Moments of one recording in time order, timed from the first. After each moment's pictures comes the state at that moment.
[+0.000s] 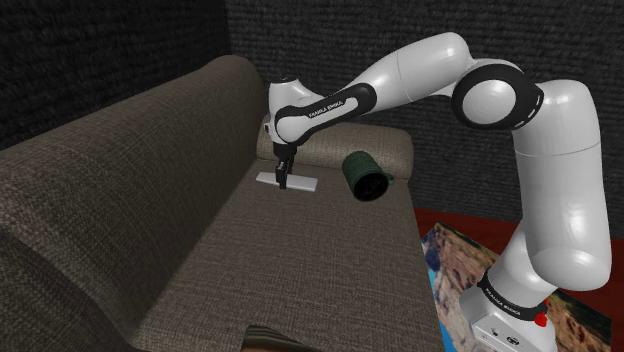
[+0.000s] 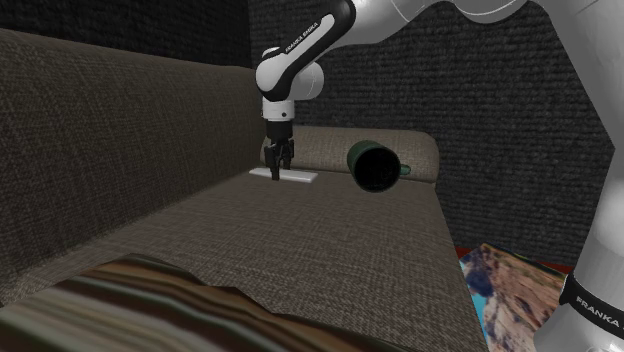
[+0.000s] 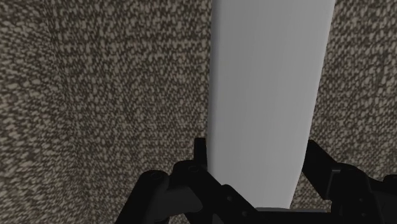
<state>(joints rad) 0.17 0.53 0.13 -1.59 -0.08 2.12 -0.32</state>
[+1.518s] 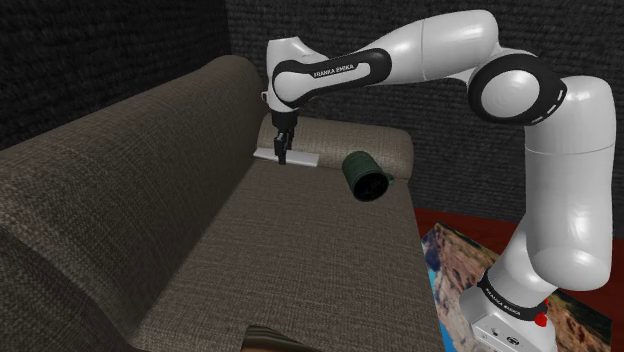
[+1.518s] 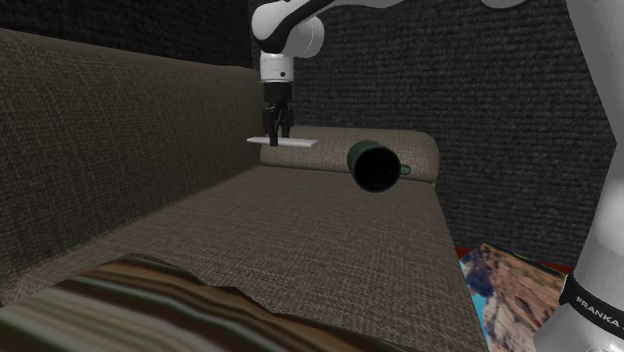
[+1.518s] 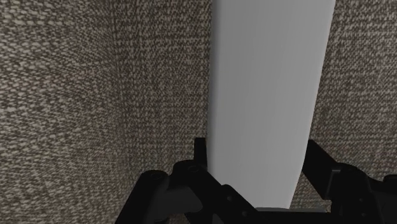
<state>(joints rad) 0.17 0.45 0.13 -1.46 -0.07 1.91 -0.33</state>
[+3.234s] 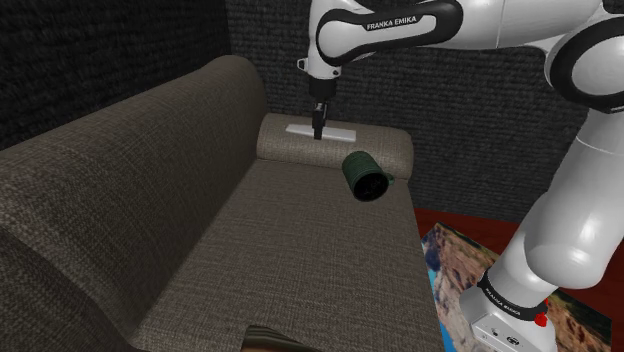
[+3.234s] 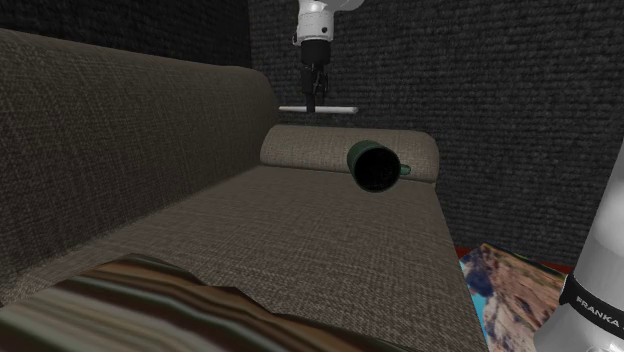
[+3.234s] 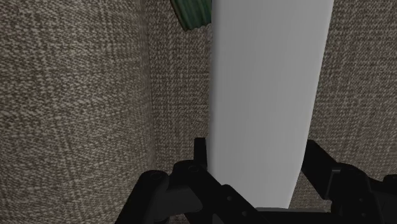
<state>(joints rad) 0.09 0.11 0.11 -1.69 -0.02 1.81 -0.44</state>
